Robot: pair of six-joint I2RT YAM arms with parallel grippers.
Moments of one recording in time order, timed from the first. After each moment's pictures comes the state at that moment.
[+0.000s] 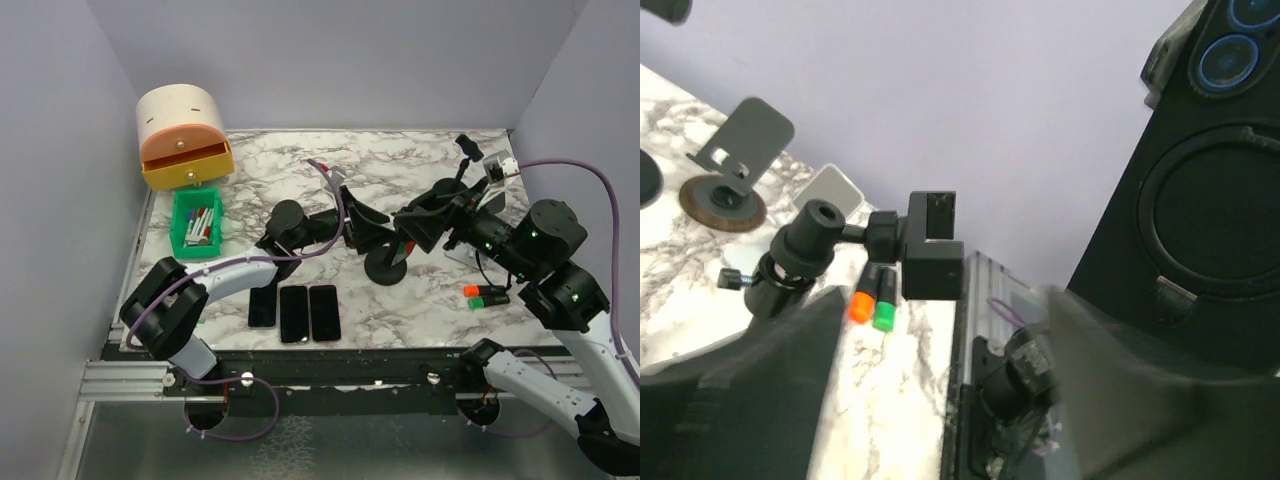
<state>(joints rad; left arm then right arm) -0.77 1.58 0.87 0.98 0.59 -0.79 0.59 0.77 1.17 -0.41 -0.19 0.37</state>
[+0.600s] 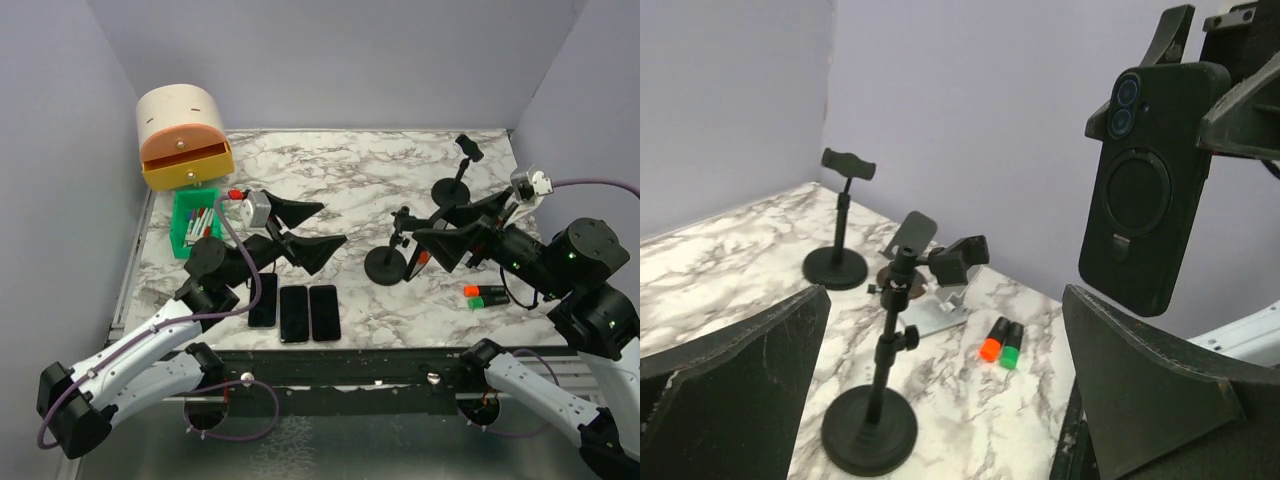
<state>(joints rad) -0.77 0.88 0.66 0.58 0.27 -0.40 0.59 0.68 1.26 -0.55 -0.24 0.30</state>
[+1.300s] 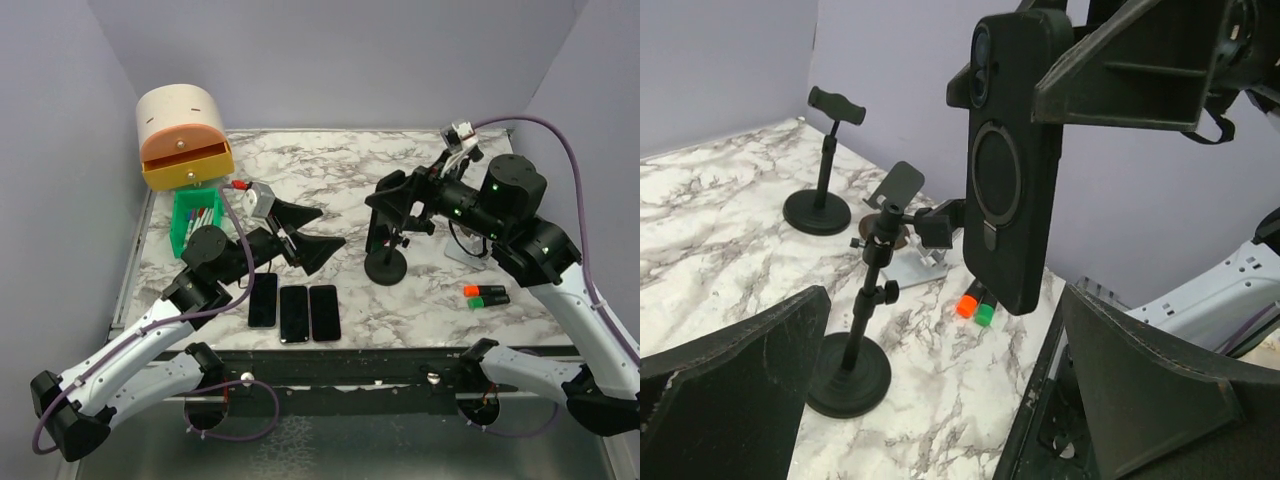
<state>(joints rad) -0.77 0.82 0.77 0.29 0.28 -0.43 0.61 1.02 1.37 -0.47 -0.27 0.34</state>
